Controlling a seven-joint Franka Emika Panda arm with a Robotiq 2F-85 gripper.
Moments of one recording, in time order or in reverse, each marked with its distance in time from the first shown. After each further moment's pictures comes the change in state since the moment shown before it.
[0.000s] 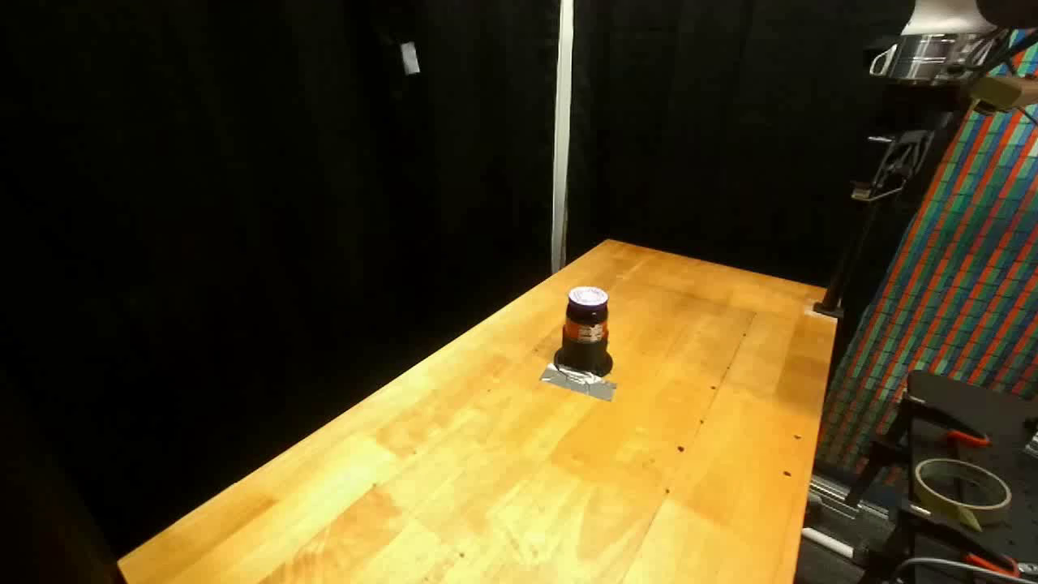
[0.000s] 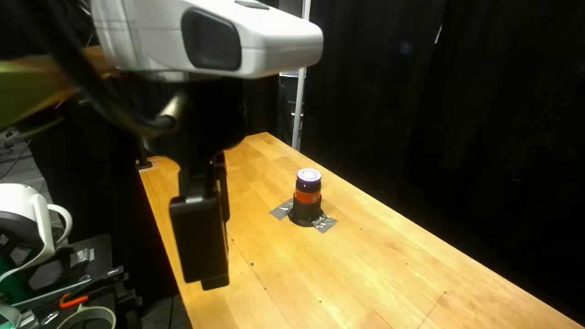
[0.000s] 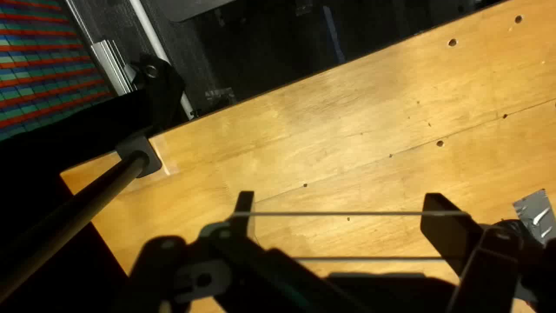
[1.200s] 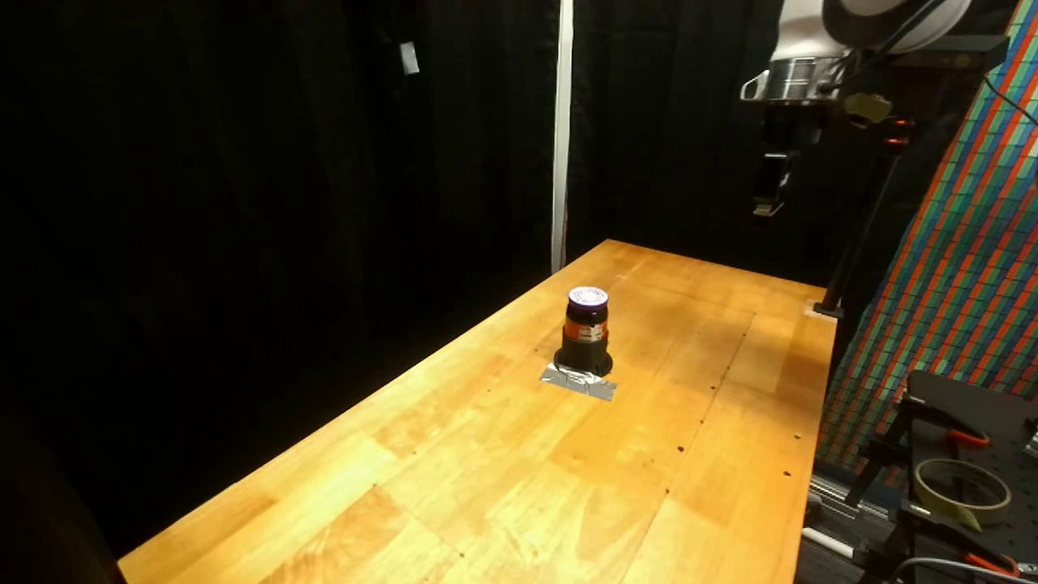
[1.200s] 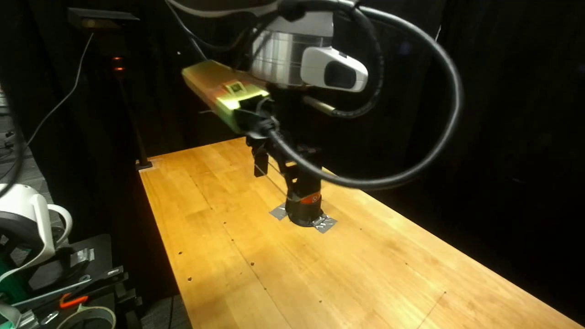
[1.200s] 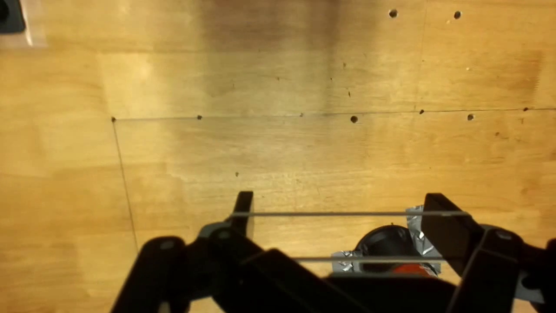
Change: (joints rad) arm 0.193 0.386 0.024 0.304 0.158 0.006 -0.241
